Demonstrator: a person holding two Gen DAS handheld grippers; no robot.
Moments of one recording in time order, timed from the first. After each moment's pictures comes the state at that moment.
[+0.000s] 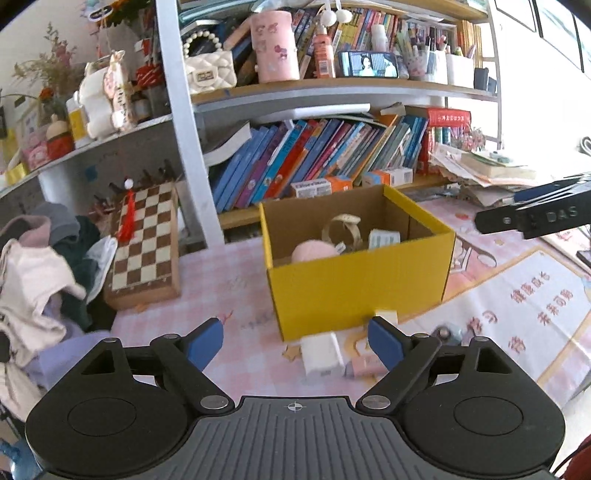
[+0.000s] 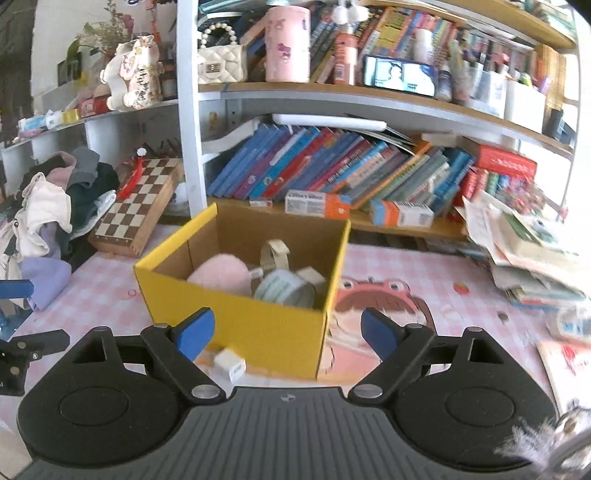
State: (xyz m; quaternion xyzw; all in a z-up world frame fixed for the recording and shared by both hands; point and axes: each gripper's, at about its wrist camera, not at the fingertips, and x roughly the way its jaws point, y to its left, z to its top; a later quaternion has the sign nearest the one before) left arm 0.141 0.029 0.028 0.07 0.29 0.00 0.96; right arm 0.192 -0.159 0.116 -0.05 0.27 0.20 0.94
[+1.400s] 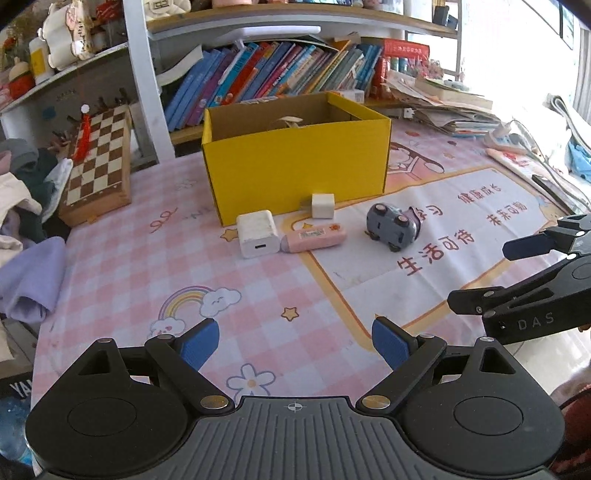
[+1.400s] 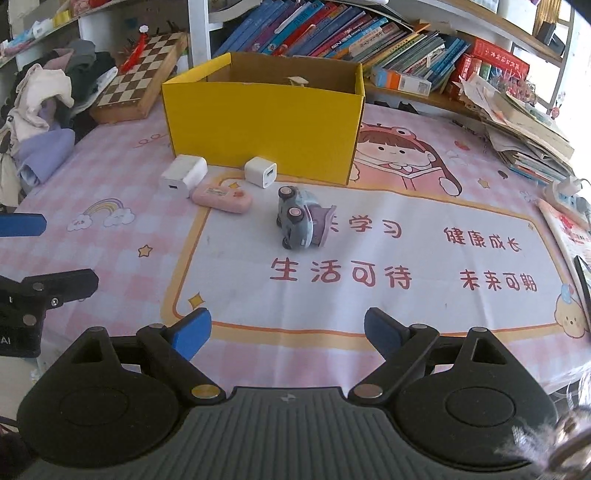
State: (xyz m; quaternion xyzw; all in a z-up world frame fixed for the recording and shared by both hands) left arm 0.089 0.005 -0.030 0.06 0.38 -0.06 0.92; right arm 0.094 -0.133 0.023 -0.09 0.41 0.16 0.89
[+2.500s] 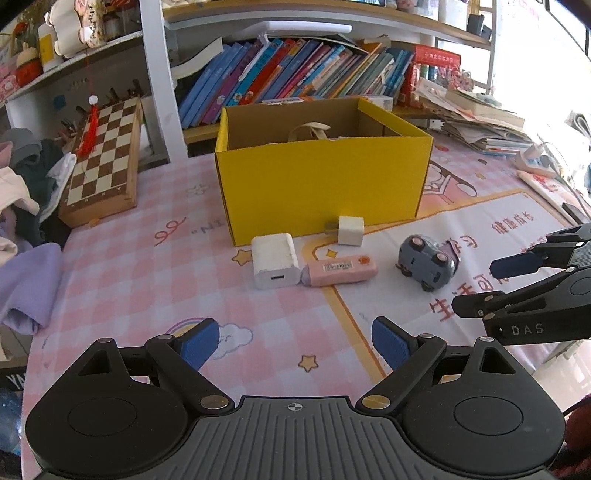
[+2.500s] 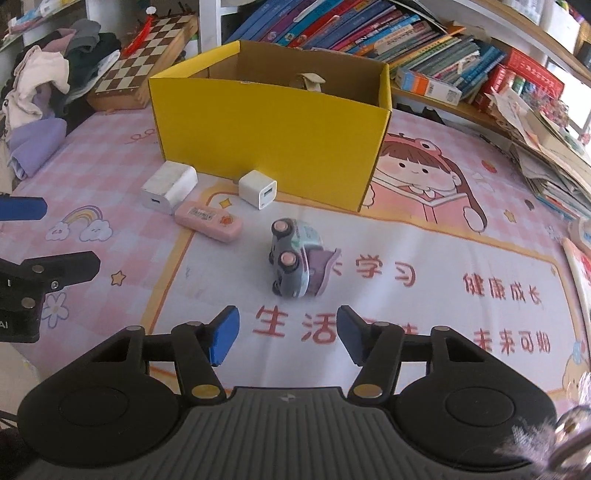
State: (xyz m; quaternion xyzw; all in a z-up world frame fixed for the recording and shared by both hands) left arm 0.143 0.009 -0.033 0.03 0.38 -0.03 0.92; right arm 0.164 -0.121 0.017 -0.13 0.43 0.19 0.88
